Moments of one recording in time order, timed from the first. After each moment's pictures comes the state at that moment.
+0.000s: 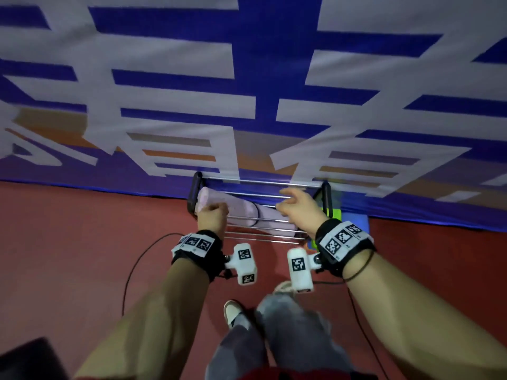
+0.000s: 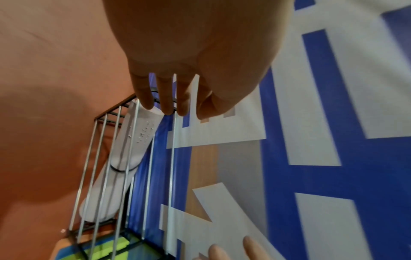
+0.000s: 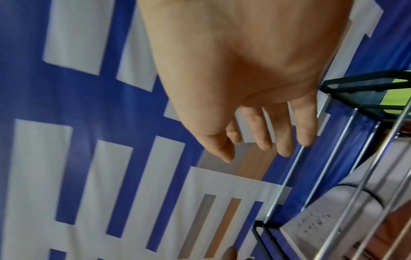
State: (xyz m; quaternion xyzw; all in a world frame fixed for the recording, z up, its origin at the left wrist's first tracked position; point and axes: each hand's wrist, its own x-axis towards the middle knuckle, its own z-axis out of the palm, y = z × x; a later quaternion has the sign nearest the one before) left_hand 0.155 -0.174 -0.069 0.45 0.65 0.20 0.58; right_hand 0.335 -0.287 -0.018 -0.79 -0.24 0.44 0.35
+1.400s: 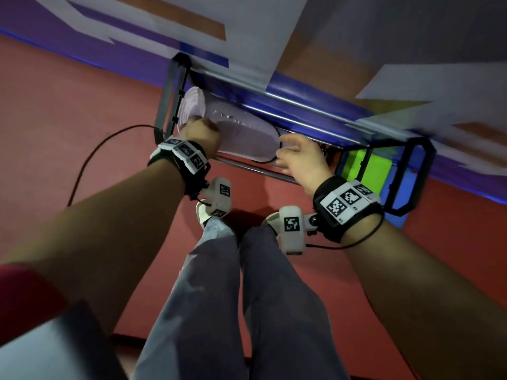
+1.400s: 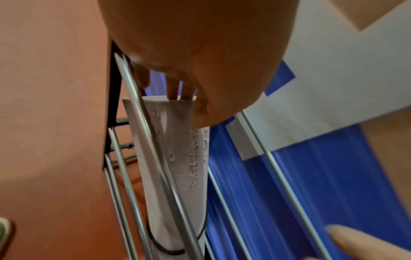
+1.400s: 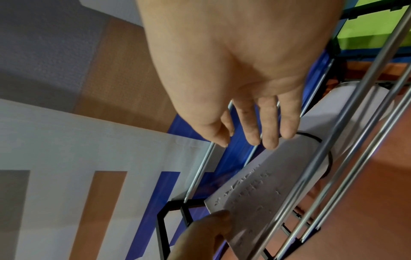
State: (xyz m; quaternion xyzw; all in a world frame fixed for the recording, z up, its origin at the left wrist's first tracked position) left_hand 0.193 0.009 -0.360 0.66 0.63 -0.19 0.36; right_hand 0.356 -0.130 -0.305 -0.79 -0.15 0.53 0.27
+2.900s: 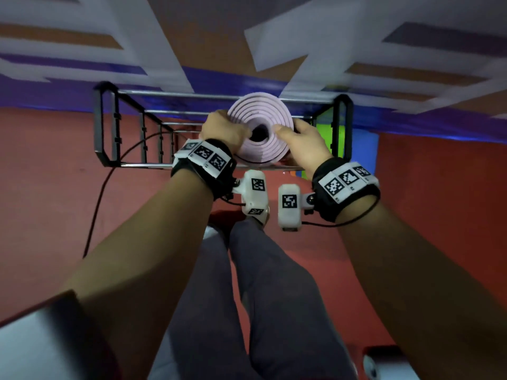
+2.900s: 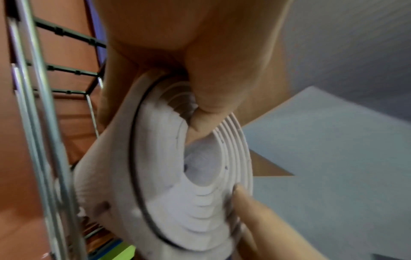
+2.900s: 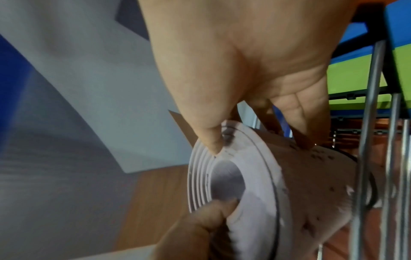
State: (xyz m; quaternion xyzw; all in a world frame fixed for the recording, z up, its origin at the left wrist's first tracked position) left_hand 0.328 -0.106 -0.272 0.58 0.62 -0.05 0.52; right_hand 0.437 -0.232 -0.254 -0.81 -0.10 0.43 0.37
